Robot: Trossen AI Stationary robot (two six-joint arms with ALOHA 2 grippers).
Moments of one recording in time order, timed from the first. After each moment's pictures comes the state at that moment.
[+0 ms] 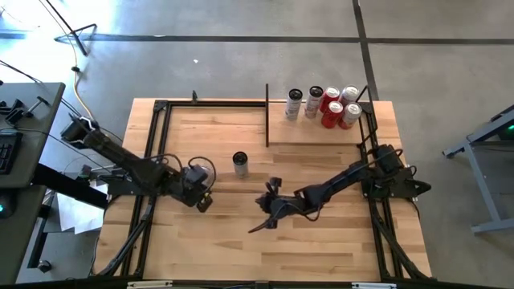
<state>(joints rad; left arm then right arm) -0.46 1.15 0.68 -0.61 -0.38 -1.13 0.35 1.95 1.00 0.27 0.48 0.12</state>
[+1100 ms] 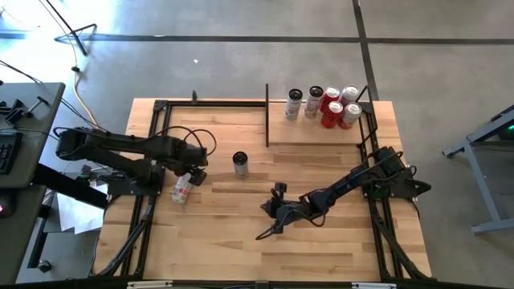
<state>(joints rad) 0.07 1.16 0.70 -1.03 -0.01 -0.96 0.41 1.95 0.93 0.32 0.49 0.18</state>
